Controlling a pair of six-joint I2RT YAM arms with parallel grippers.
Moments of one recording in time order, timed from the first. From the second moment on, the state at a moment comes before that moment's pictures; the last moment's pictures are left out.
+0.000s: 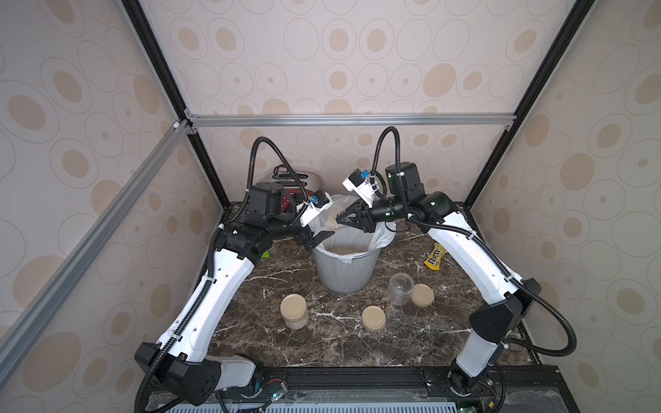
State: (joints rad) left arm -0.38 1.31 1.54 -0.69 0.45 0.63; right arm 0.57 1.76 2.00 -0.79 -0.75 -0.09
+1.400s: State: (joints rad) left arm -0.38 1.16 1.38 -0.25 0.06 -1.36; right arm 0.56 1.59 1.78 -0.44 -0.61 0.10
